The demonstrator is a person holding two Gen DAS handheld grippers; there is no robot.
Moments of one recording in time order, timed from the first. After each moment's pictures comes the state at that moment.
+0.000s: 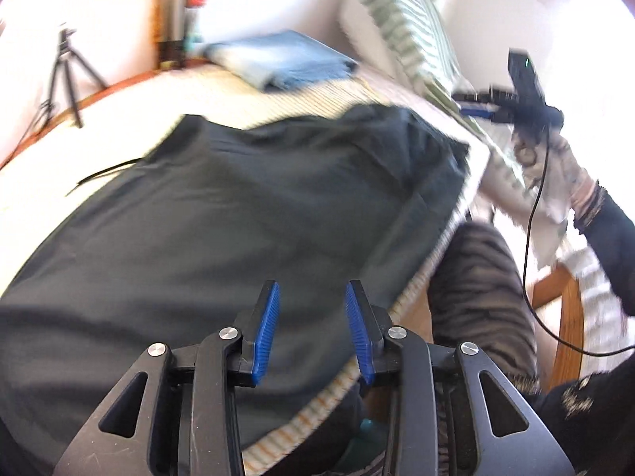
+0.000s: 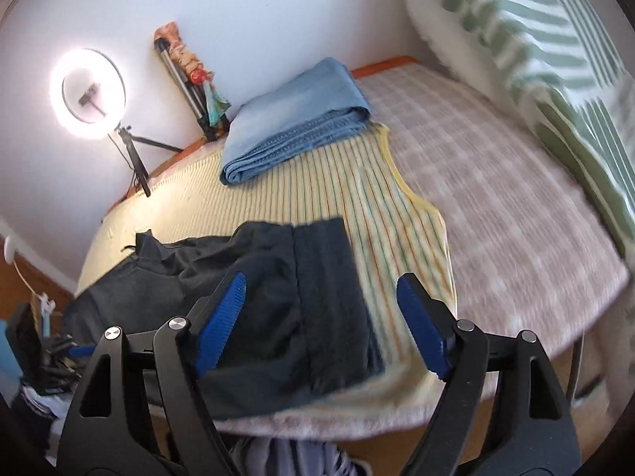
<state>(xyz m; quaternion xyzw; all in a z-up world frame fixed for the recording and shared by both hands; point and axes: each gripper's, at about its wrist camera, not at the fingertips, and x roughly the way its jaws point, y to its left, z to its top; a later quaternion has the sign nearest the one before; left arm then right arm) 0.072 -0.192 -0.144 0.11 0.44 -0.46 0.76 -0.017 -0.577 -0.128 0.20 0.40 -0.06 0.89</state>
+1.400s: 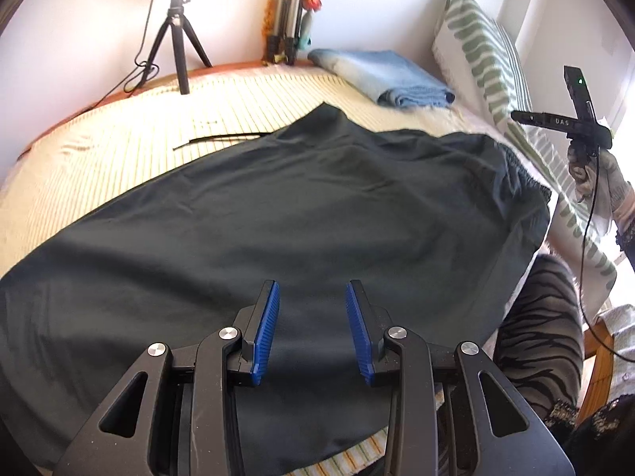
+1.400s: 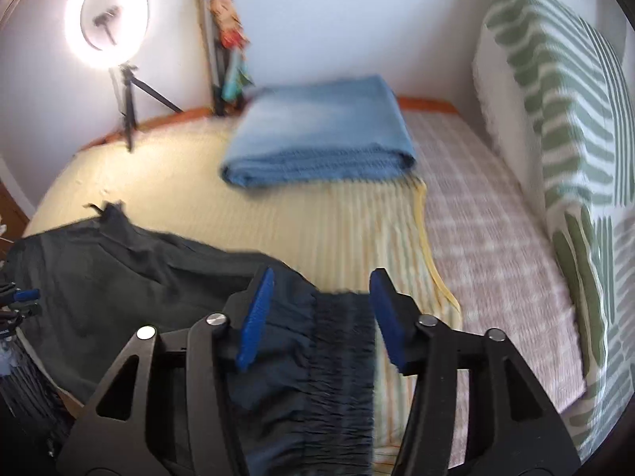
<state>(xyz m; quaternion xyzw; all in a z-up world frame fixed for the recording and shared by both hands) 0.100 -0.134 -0.171 0.08 0.43 -0.35 0.83 0.044 -0.519 -0.099 0.05 0.40 -0.05 0.91</state>
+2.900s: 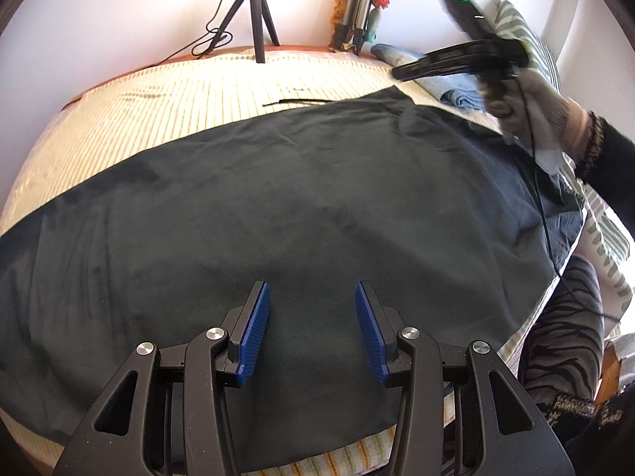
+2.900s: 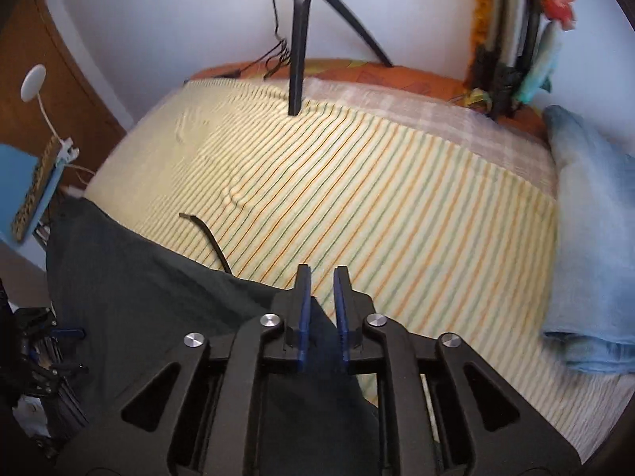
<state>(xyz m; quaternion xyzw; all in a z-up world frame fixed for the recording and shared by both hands) 0.106 -0.071 -0.197 0.05 0.45 -0.27 0.85 0.259 -0.328 -0.157 0.01 0.47 0.18 0.87</state>
